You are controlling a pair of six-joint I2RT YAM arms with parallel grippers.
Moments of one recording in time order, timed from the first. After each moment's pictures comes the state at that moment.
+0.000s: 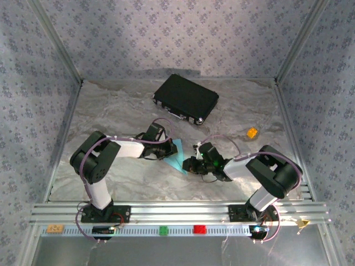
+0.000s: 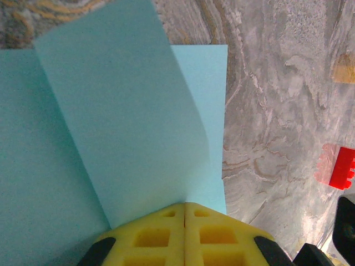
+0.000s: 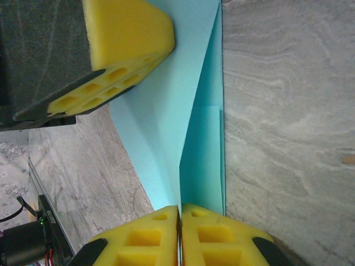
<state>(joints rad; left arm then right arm) -0.65 1.79 0.79 0.11 0.43 -0.97 0.77 1.59 0.41 0.48 -0.38 0.96</state>
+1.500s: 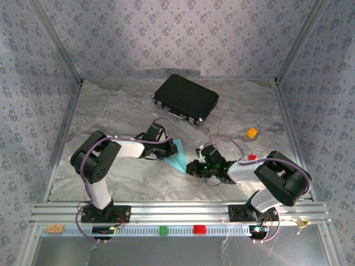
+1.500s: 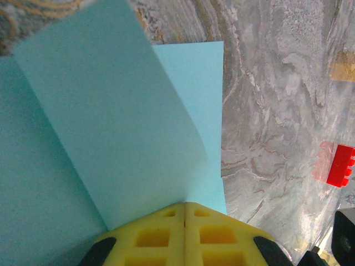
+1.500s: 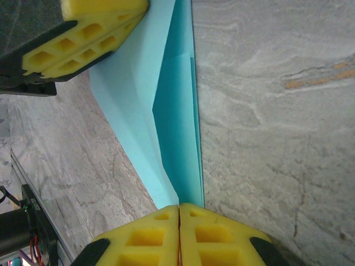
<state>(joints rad) -0.65 1.80 0.79 0.13 0.44 -0.97 0.78 1.49 0.37 0.37 -0.36 0.94</state>
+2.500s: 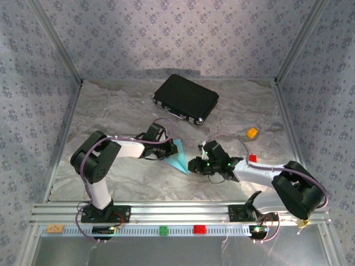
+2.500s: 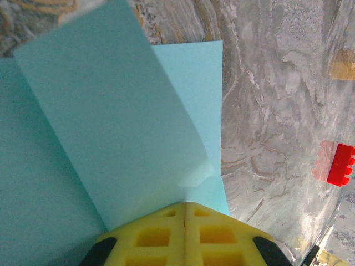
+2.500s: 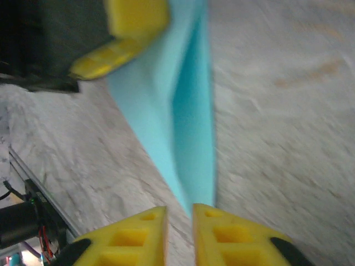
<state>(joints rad) -0.65 1.80 0.79 0.12 0.44 -0.97 0.75 1.32 0.46 0.08 -0.36 0.87</state>
